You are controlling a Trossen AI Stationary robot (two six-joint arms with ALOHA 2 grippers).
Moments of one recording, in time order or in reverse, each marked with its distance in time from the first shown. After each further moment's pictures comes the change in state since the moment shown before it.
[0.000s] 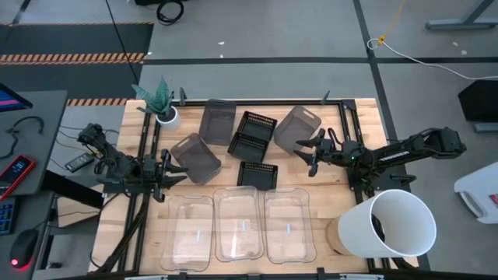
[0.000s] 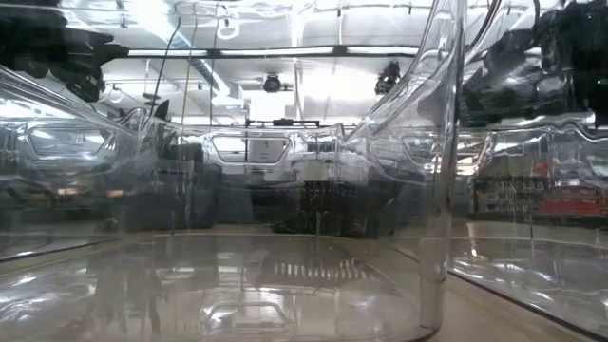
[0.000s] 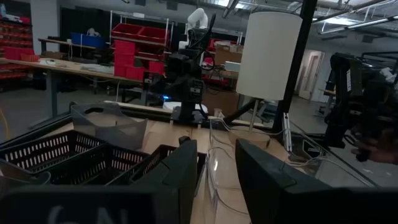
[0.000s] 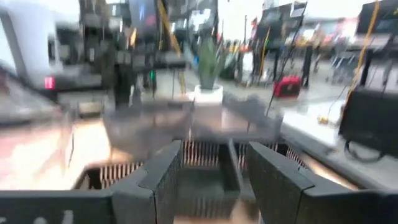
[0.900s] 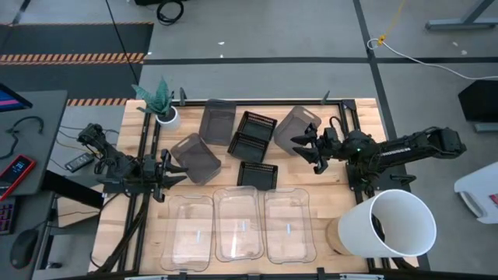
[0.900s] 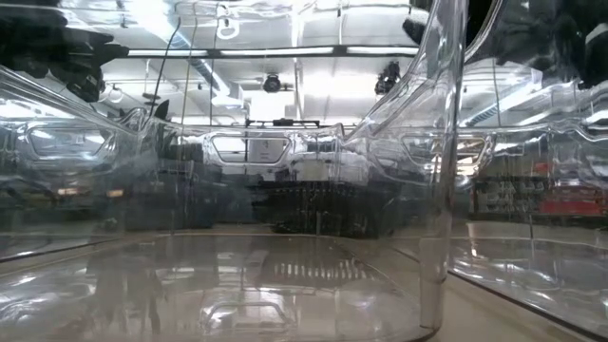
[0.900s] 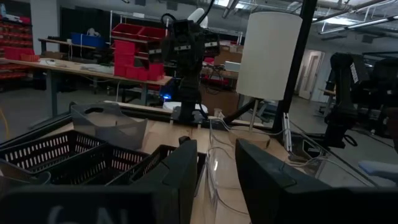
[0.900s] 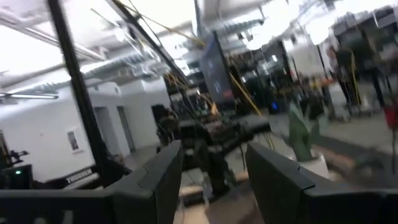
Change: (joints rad) left arm 0.000 0.000 0.000 0.000 0.000 0.000; right arm 0.002 0.003 0.226 0.035 -0.275 0.307
